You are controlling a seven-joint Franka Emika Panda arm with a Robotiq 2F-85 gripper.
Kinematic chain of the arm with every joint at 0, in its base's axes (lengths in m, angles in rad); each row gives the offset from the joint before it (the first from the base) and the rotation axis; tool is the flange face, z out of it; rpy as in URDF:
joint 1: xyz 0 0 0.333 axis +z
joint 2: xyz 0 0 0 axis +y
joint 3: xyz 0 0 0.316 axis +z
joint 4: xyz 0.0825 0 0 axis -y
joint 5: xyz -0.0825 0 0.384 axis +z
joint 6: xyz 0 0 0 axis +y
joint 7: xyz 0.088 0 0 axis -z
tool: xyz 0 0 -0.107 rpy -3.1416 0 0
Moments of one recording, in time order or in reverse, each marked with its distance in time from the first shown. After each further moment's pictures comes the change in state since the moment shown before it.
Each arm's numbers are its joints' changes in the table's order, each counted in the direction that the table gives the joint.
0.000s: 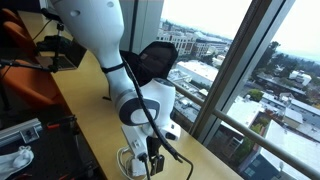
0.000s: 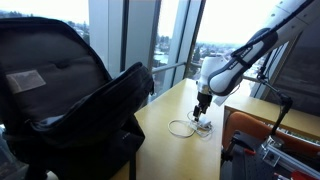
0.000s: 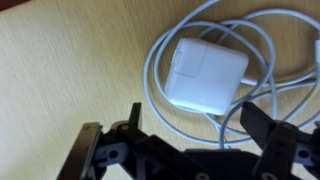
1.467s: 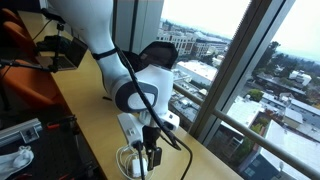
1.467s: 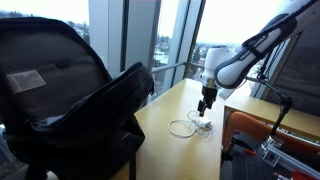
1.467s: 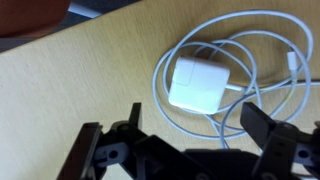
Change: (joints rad) arm 0.063 -0.125 -0.055 -0.079 -0.062 0.069 0.092
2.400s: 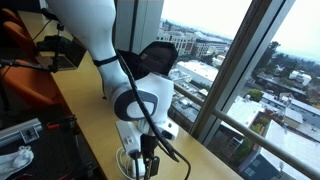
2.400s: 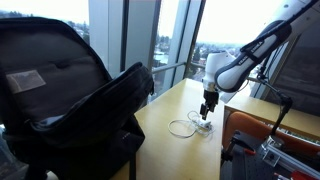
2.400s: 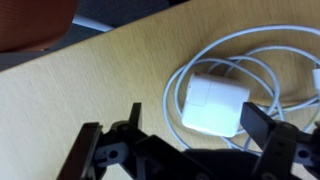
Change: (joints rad) arm -0.016 0.038 -0.010 0.002 0.000 0.004 0.001
